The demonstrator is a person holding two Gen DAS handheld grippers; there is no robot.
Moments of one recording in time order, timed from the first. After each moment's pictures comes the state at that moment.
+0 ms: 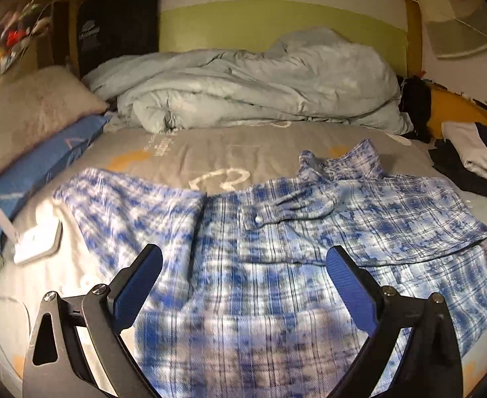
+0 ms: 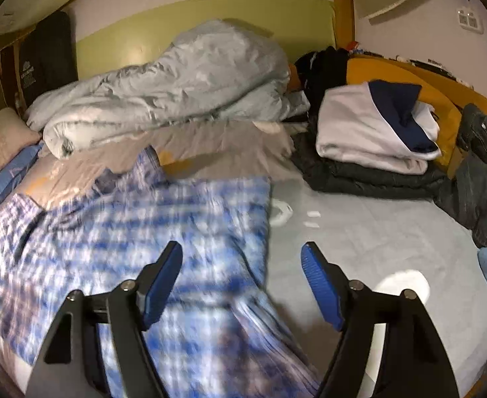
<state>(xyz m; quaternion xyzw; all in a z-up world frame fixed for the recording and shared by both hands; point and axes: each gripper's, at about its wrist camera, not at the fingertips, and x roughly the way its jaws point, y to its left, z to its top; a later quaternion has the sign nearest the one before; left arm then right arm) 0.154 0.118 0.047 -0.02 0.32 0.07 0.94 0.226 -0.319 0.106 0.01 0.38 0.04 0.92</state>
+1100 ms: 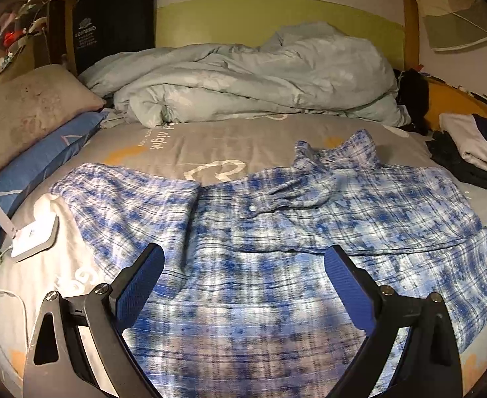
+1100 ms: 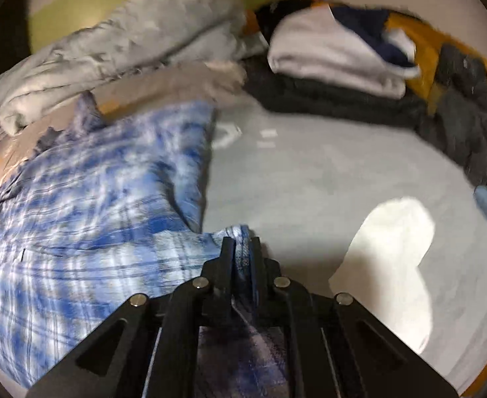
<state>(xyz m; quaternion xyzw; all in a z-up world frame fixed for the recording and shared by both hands) 0.148 0.111 0.042 -0.01 0.33 0.07 0.94 0.239 -0.345 0.033 0.04 0.46 -0.06 0.89</state>
